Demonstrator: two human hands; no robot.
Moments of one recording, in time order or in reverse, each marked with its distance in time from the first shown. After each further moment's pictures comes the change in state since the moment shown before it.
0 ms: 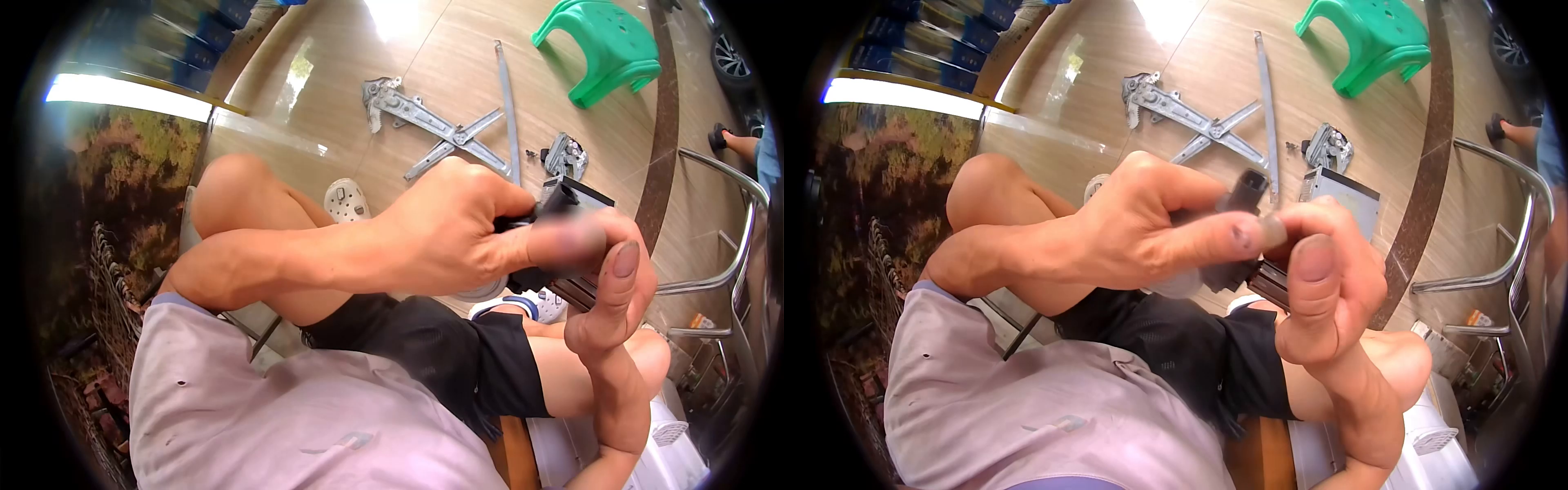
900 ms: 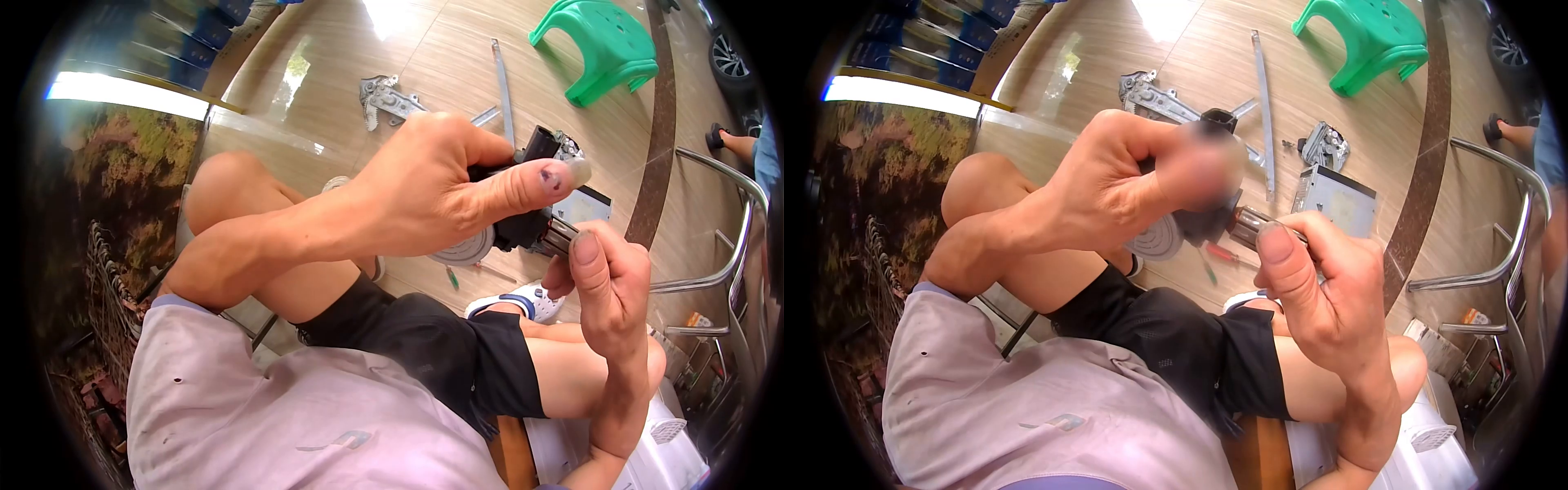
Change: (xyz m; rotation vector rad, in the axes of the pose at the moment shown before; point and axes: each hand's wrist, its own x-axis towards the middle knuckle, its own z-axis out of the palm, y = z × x) left_hand 0.006 -0.007 -0.020 0.014 0.028 -0.057; right_hand 0.008 -0.009 -0.034 0.001 -0.395 0.381
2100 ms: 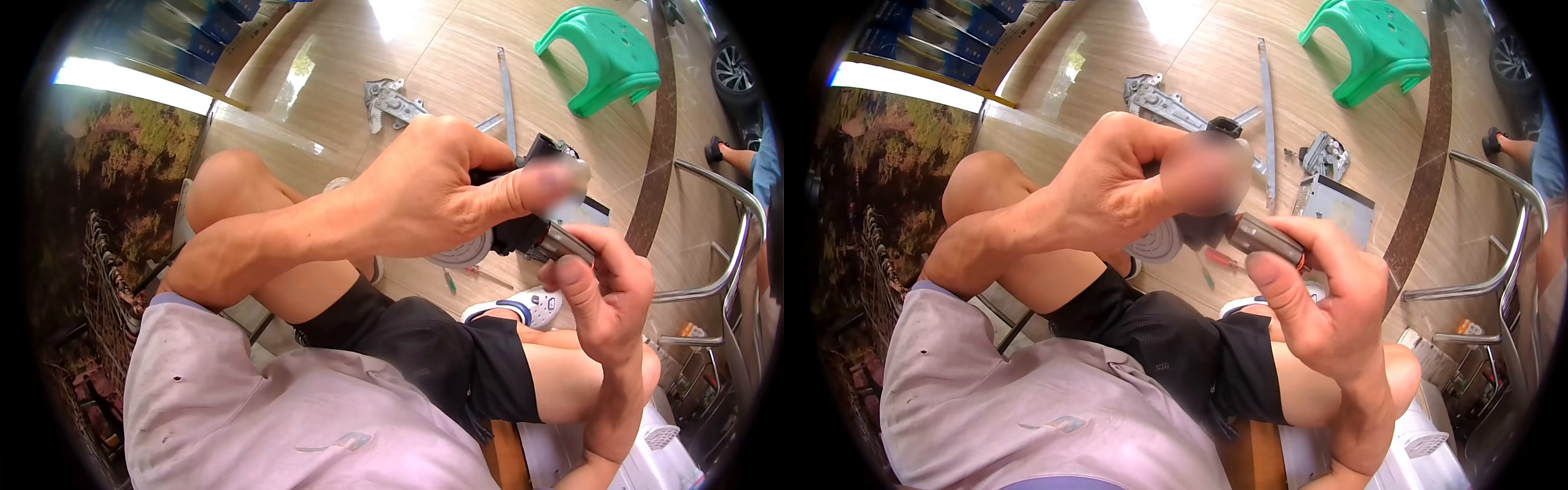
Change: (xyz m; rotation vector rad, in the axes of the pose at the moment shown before) left_hand -0.004 0.000 -0.004 -0.050 -0.004 0.030; right_hand 0.003 0.005 0.013 -0.099 0.160 -0.281
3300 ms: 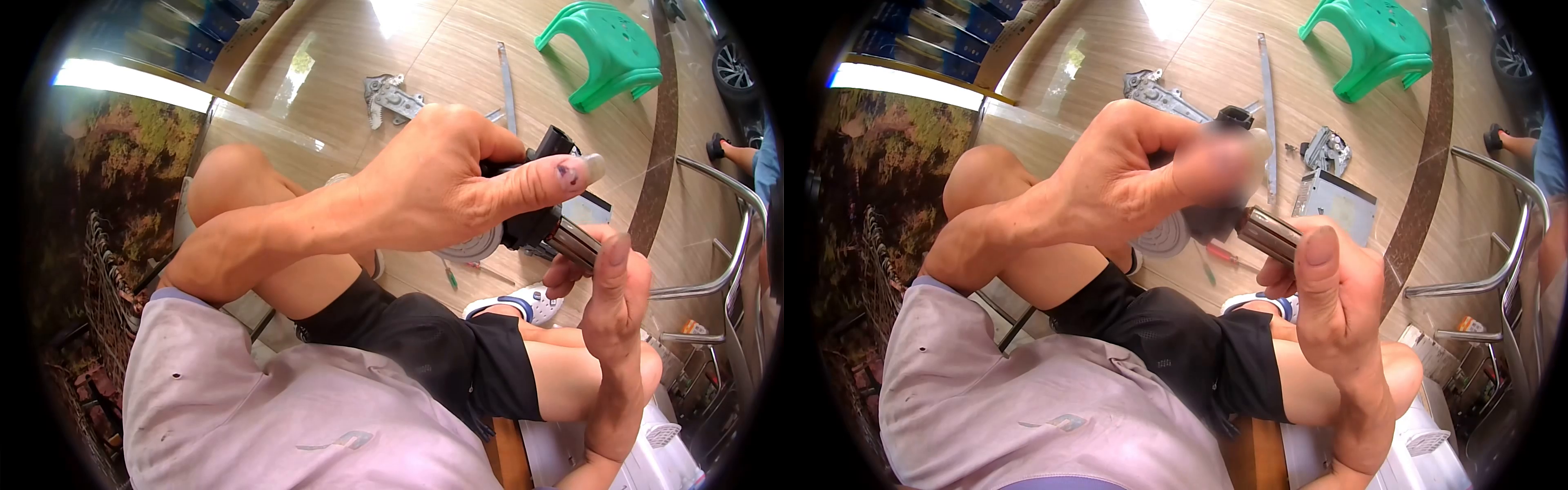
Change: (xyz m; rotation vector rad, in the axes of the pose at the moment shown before) left_hand 0.004 0.004 0.003 0.069 0.015 -0.026; right_hand -0.006 0.004 0.003 0.196 0.022 0.159
